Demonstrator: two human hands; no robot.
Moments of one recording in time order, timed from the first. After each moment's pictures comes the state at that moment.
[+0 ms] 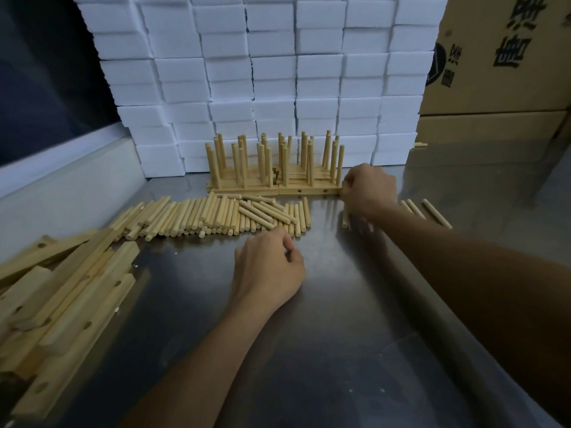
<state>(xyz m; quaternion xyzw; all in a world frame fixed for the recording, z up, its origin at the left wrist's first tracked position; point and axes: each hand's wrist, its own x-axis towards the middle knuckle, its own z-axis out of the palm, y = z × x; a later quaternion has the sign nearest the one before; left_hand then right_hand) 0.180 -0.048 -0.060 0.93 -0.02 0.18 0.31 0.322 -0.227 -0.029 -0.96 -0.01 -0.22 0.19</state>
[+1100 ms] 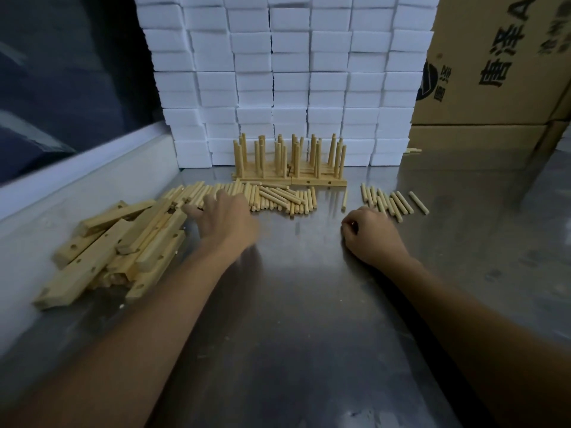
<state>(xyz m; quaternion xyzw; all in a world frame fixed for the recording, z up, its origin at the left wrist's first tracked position) 0.141 0.013 -0.019 0.98 0.14 0.17 0.04 0.172 -0.224 -0.058 -0.96 -0.11 -0.18 0.19</state>
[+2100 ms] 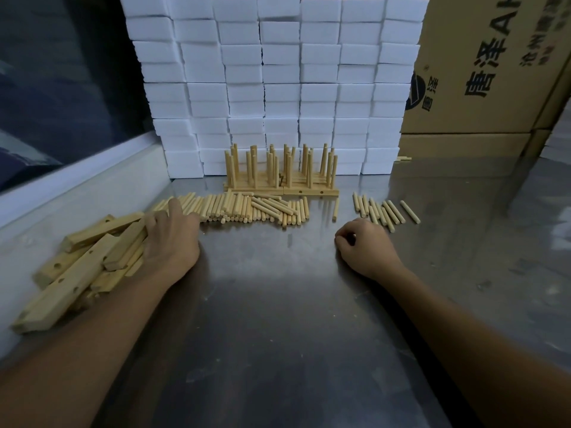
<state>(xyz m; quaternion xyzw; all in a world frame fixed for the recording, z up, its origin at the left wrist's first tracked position) 0.153 0.089 -0.040 0.97 0.12 0.17 -0.11 0.176 -0.231 -0.060 -0.95 -0.11 -0.16 0.25</state>
